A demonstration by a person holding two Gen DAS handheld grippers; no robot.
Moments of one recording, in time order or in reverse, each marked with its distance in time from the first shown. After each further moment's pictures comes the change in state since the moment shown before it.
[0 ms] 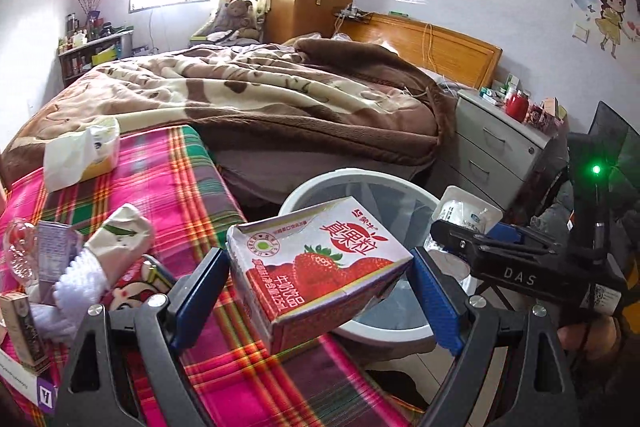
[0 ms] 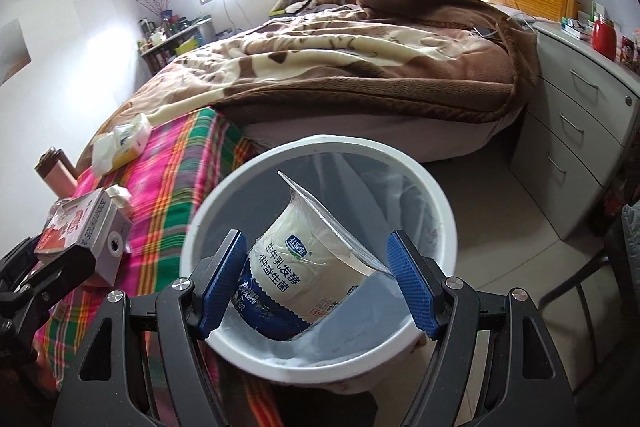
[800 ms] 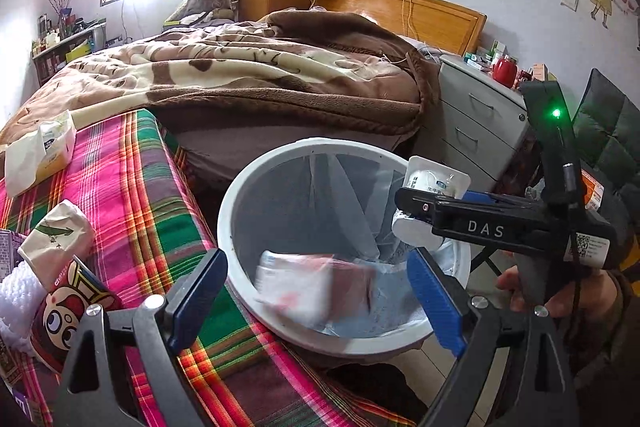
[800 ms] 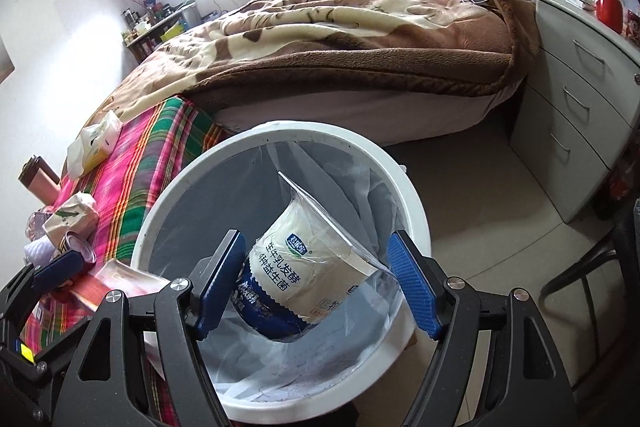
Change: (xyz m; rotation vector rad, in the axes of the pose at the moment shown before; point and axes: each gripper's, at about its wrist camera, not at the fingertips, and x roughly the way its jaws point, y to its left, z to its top) left arm 0.038 -0.039 -0.005 0.053 0.087 -0.040; right arm 0.029 -0.042 0.007 0.041 0.093 0.015
